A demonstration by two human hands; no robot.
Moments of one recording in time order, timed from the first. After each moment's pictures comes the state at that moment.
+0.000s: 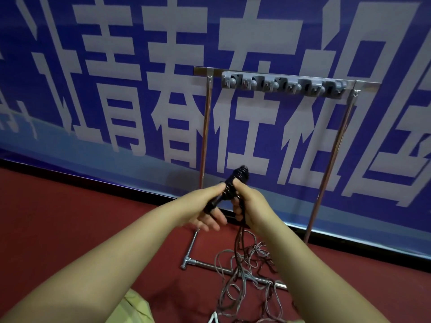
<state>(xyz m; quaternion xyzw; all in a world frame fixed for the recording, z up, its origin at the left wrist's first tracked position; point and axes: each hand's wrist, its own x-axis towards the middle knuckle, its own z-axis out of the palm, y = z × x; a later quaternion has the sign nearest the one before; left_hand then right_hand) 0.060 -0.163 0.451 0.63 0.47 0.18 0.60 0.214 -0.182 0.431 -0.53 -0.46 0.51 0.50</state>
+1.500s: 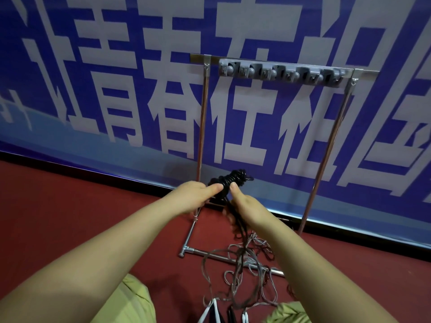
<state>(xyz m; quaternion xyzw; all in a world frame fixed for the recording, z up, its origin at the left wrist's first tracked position) 0.058 -0.172 0.440 0.72 0.56 0.19 0.36 0.221 -0.213 0.416 -0.61 -0.57 0.44 0.32</state>
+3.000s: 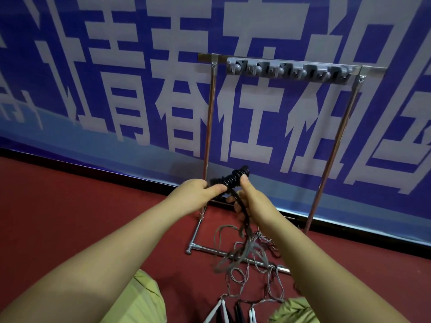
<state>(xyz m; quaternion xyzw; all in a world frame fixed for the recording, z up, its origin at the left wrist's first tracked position) 0.038 -0.177 0.428 0.76 0.57 0.19 0.25 0.205 -0.224 0.416 -0.59 -0.52 0.46 0.40</state>
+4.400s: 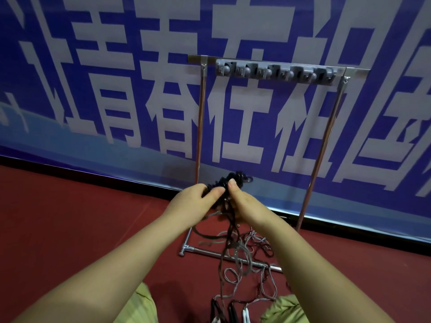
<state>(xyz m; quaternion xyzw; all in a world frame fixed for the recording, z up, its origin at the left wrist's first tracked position) 0.055 -0.203 0.419 0.75 0.55 0.27 0.25 0.215 -0.233 0.418 -0.54 -0.61 0.47 0.33</state>
